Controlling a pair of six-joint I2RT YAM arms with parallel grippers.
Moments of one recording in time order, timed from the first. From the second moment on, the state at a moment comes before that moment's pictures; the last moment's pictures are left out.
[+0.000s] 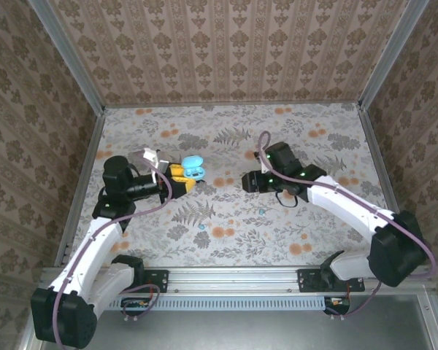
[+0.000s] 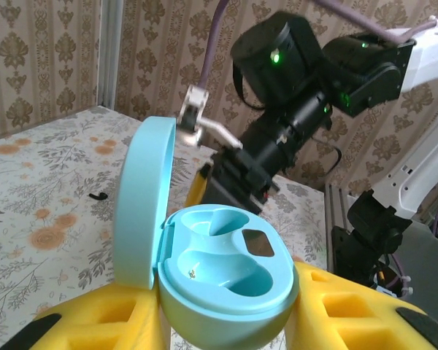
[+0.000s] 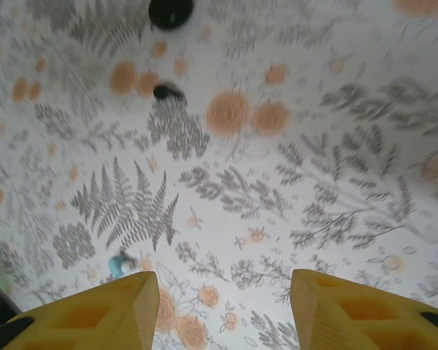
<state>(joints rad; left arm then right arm) -0.25 0.87 0.61 0.10 1.13 -0.12 0.56 1.36 0.97 -0.47 -0.23 0.44</state>
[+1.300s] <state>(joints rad) -0.16 0.61 0.76 -0.23 0.99 -0.05 1.03 2.00 1.45 -0.64 -0.10 0.36</state>
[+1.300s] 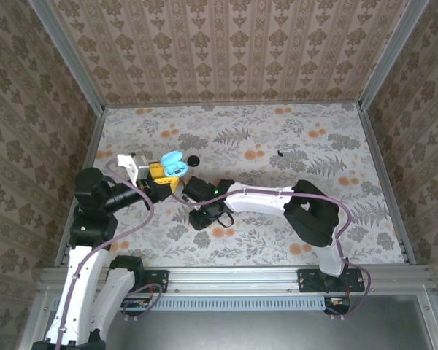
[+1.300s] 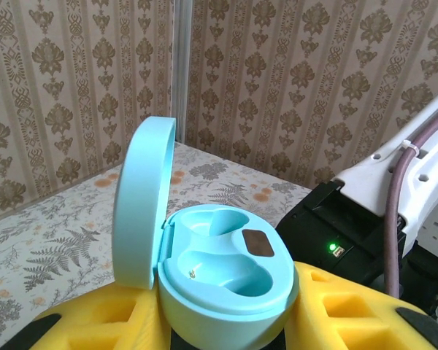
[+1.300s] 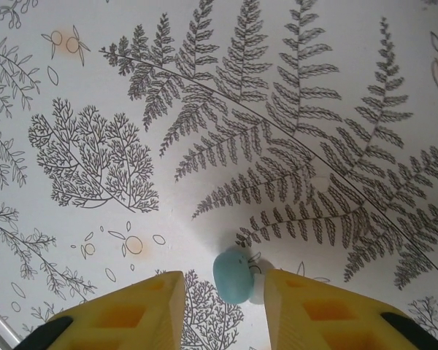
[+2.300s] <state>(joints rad) -0.16 0.61 0.76 -0.23 0.98 -0.04 1.07 2.13 1.59 -0.81 -0.03 0.23</state>
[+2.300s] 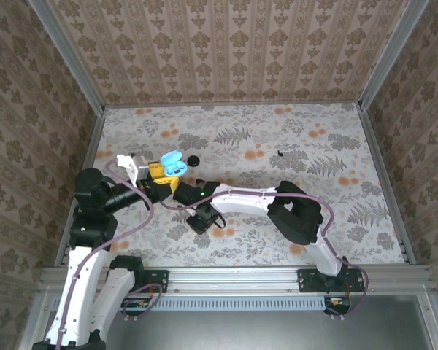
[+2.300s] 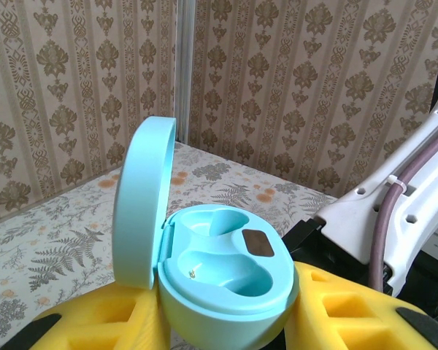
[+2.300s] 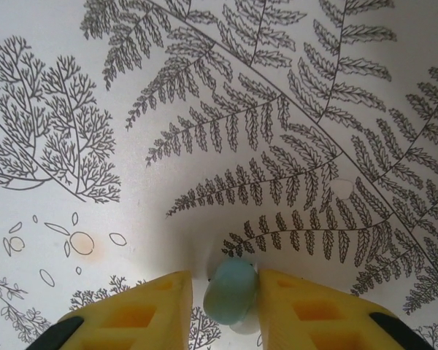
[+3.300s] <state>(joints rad) -0.19 0.71 0.68 -0.05 0.97 -0.11 0.74 1.71 1.07 -0.36 -0.23 0.55</state>
